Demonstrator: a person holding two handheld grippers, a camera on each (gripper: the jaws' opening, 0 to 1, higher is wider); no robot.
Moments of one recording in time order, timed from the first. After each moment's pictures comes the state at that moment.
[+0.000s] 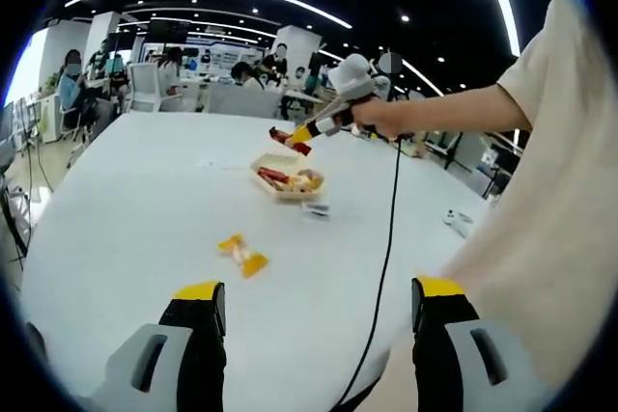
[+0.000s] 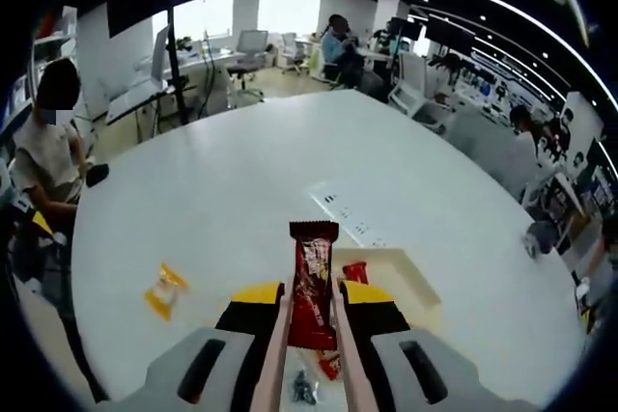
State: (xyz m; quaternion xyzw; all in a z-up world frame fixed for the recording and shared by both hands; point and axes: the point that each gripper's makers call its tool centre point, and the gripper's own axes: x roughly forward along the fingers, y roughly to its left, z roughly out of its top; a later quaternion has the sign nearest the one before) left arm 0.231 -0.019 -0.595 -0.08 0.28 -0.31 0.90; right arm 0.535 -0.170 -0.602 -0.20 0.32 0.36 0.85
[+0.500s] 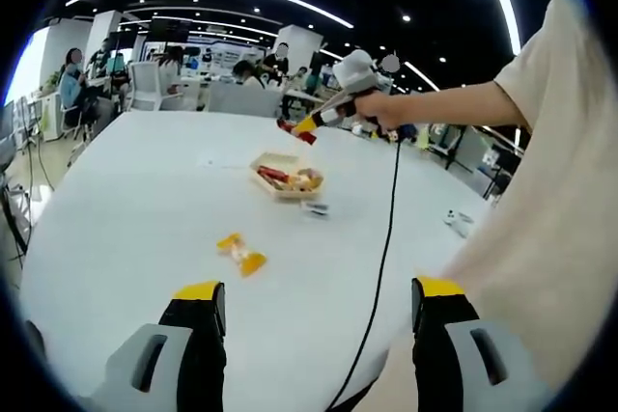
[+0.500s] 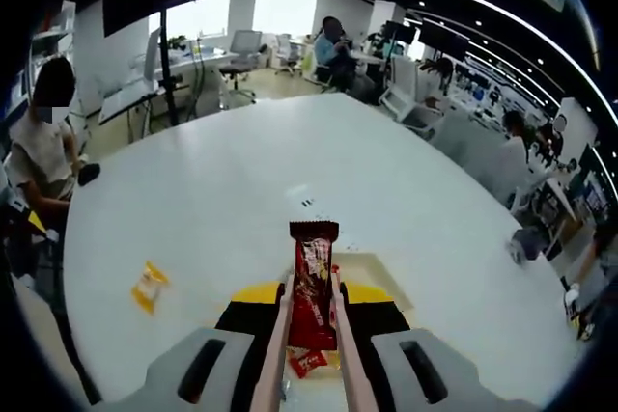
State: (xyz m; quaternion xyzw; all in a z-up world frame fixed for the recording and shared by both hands) left arm 0.230 -0.022 -0.596 -0.08 0.29 -0.31 0.90; right arm 0.560 -0.193 -0.589 -0.22 0.31 0.34 0.86
